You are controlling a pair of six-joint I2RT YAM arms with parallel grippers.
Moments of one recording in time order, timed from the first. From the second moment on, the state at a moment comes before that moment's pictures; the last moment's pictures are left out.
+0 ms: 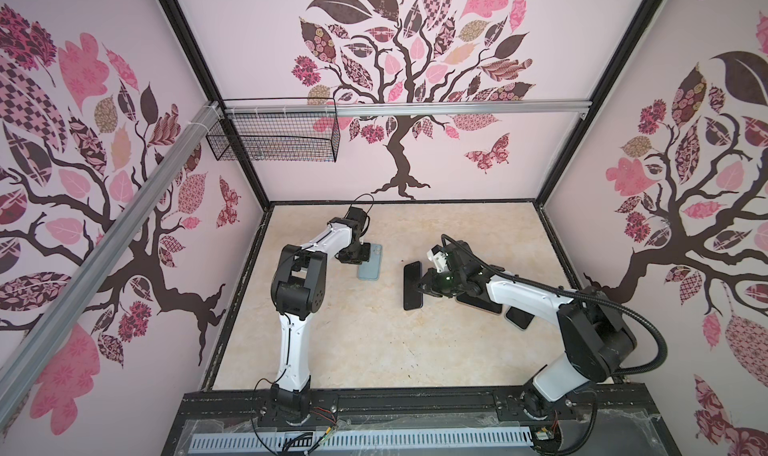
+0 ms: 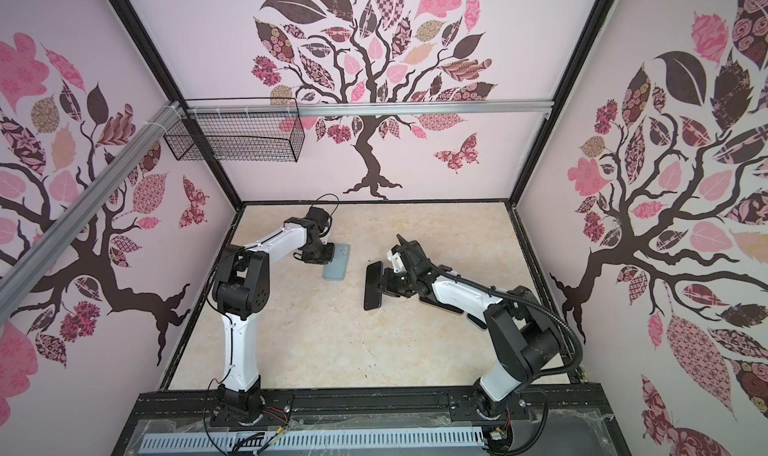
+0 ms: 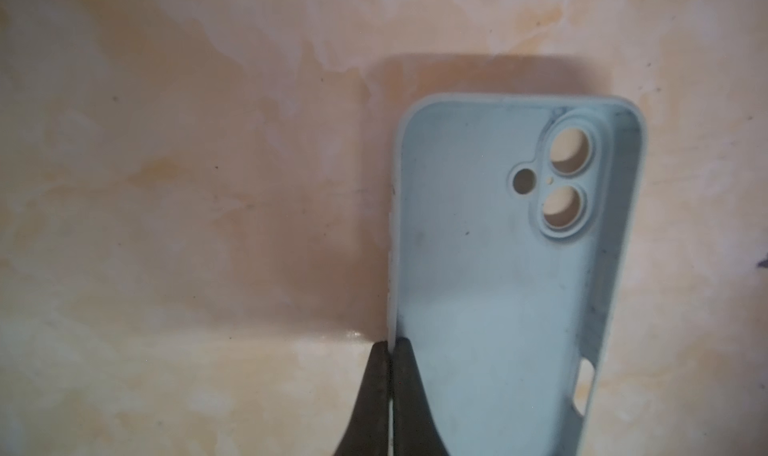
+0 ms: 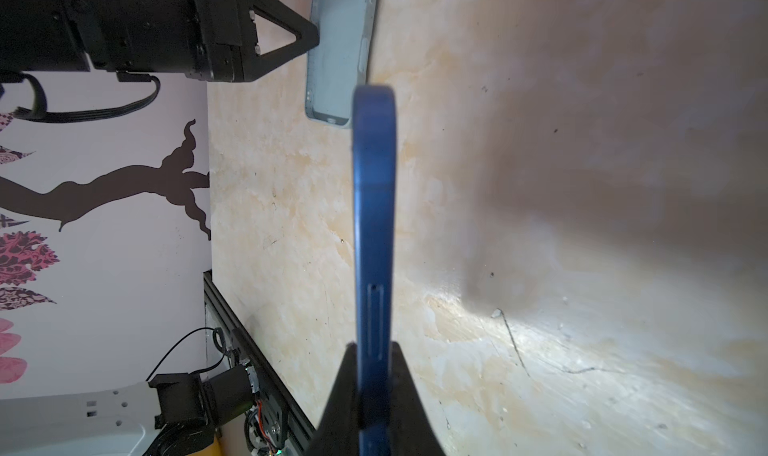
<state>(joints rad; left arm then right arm) -0.27 2.18 1.68 -0.83 0.01 -0.18 0.57 1.62 0.94 -0.13 -0.51 0.76</state>
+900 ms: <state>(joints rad) -0.23 1.93 1.36 -0.90 -0.01 -0.19 0.65 1.96 1.16 0.03 -0.57 0.90</state>
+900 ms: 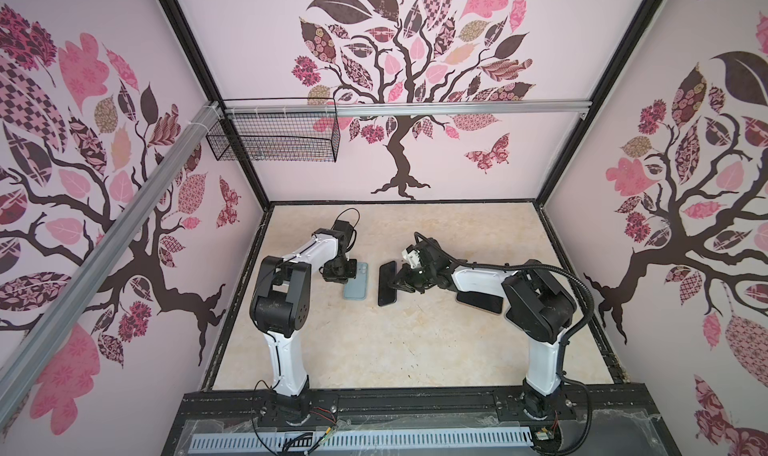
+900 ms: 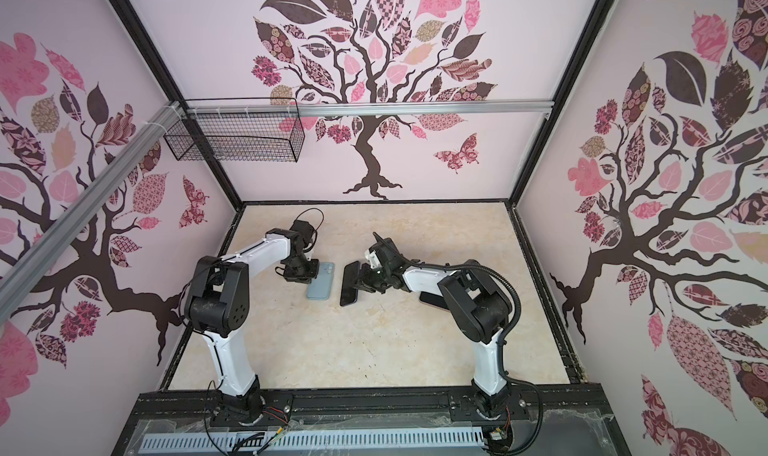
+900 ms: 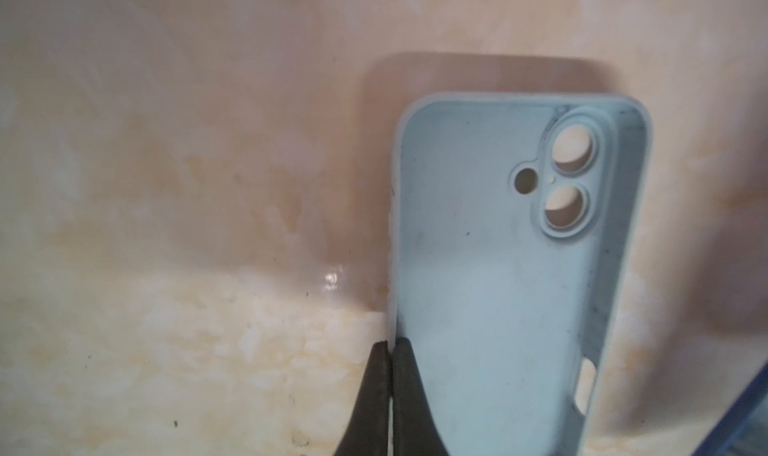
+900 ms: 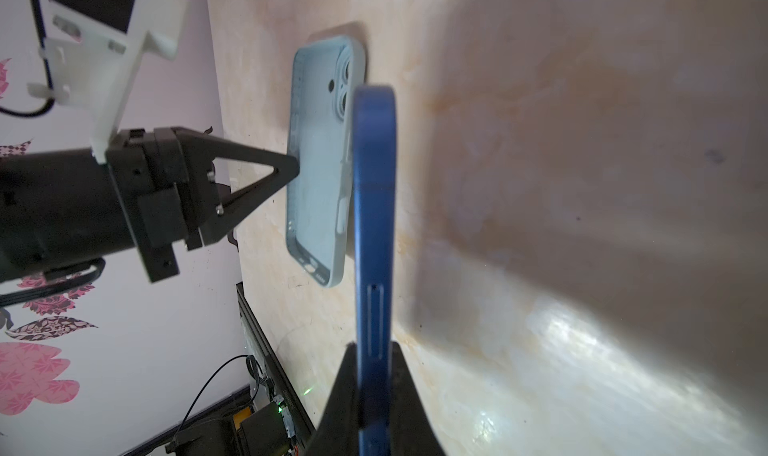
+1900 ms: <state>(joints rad) -0.25 1.79 1.14 -0.82 0.03 -0.23 0.72 2.01 1.11 0.15 -0.59 1.01</state>
